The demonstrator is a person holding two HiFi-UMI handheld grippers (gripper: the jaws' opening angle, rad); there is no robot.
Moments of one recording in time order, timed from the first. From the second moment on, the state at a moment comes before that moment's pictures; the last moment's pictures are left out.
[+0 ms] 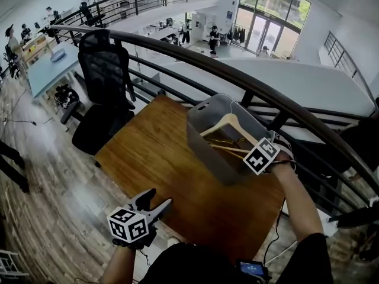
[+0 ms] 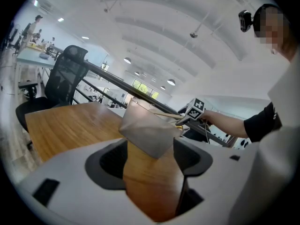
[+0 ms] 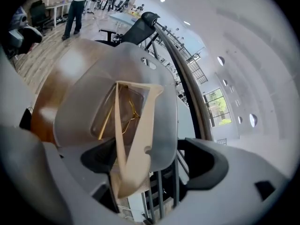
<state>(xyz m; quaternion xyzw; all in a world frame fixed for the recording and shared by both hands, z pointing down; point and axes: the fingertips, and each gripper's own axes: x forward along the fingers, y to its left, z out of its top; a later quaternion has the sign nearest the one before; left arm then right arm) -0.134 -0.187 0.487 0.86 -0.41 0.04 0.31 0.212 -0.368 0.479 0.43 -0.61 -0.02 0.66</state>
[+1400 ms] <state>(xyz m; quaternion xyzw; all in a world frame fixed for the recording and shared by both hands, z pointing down) -0.132 -0.189 0.425 0.86 -0.49 -0.02 0.14 0.184 -0.195 0.400 0.59 -0.80 0.04 0.06</state>
